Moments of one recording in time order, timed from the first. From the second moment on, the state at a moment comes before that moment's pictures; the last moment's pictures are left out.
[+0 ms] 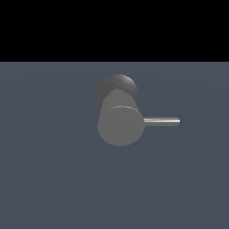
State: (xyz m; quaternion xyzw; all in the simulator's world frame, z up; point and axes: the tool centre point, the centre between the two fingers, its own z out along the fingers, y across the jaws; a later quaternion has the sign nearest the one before) arm -0.203 -0.273 0.606 -0.46 0.18 -0.42 0.76
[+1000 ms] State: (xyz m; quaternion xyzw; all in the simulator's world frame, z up) arm -0.118 -0.360 0.339 -0.16 0.47 -0.29 0.82
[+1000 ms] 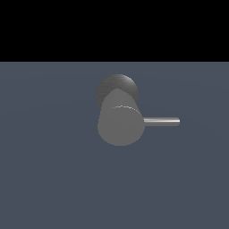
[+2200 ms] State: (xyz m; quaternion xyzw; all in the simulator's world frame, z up) arm -0.093 -0.199 0.071 -0.02 0.71 -0.02 0.71
